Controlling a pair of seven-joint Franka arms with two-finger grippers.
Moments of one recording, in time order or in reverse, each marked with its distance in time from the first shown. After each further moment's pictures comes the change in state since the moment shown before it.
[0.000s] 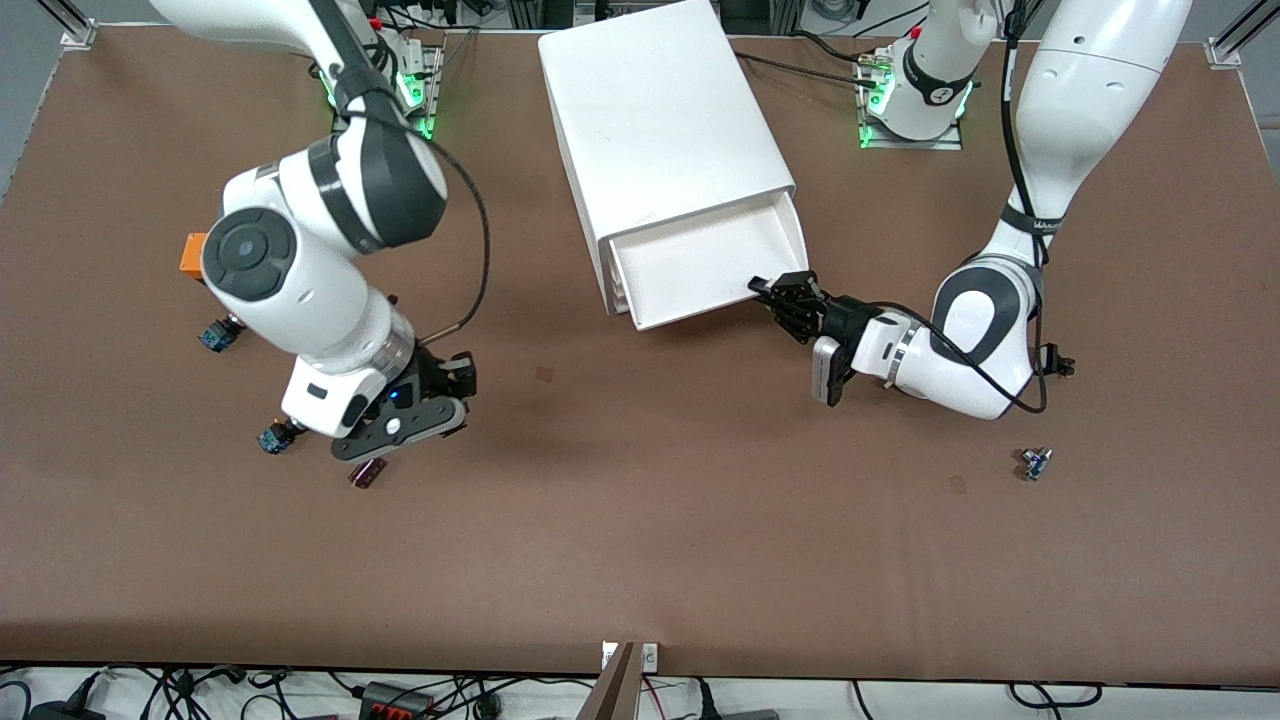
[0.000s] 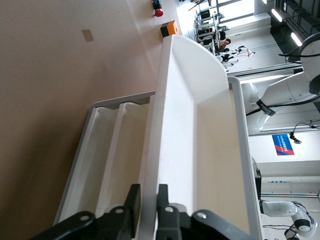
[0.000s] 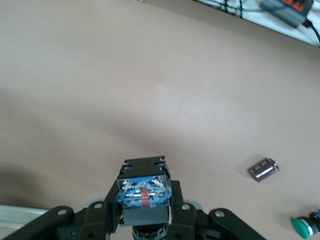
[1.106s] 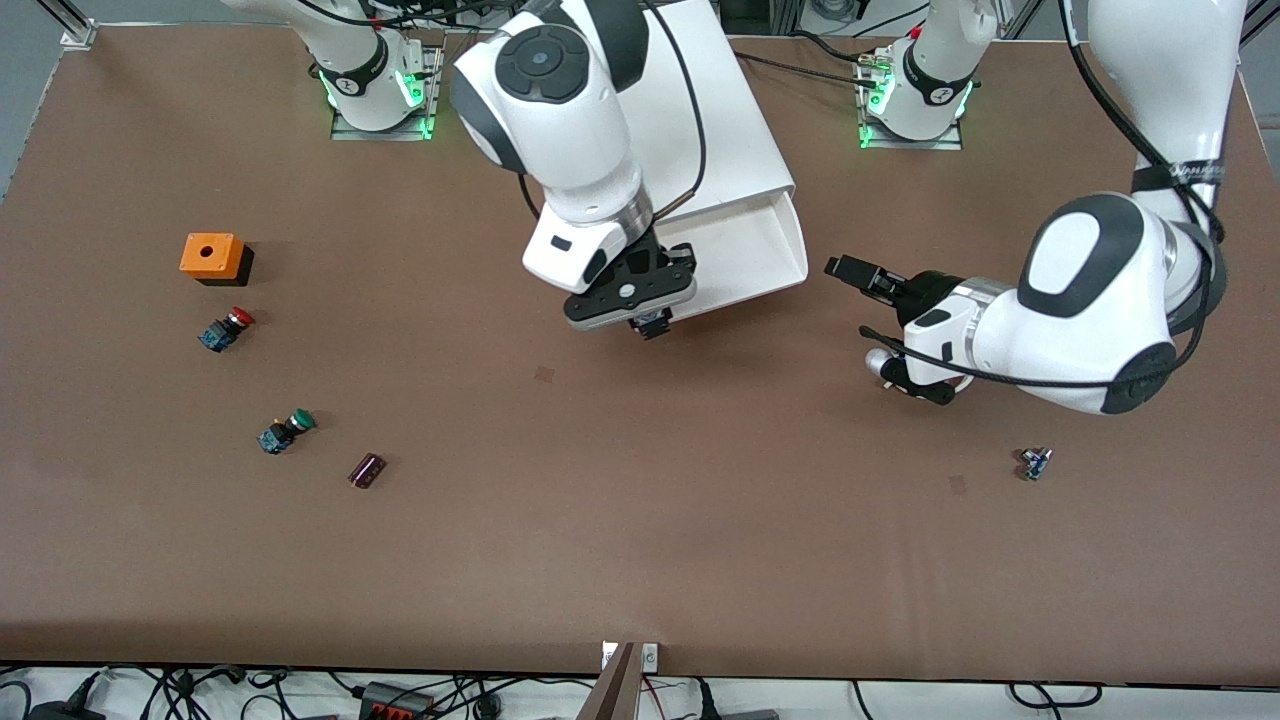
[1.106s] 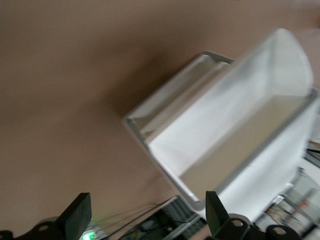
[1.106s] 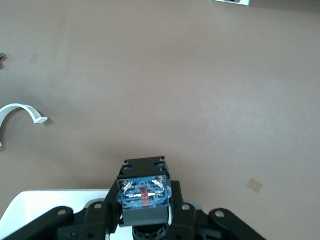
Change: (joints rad) left arm -0.008 -0.102 -0.009 0.395 0.632 -0.279 -0.879; right arm 0.337 0.078 -0.002 0.158 0.000 0.031 0.487
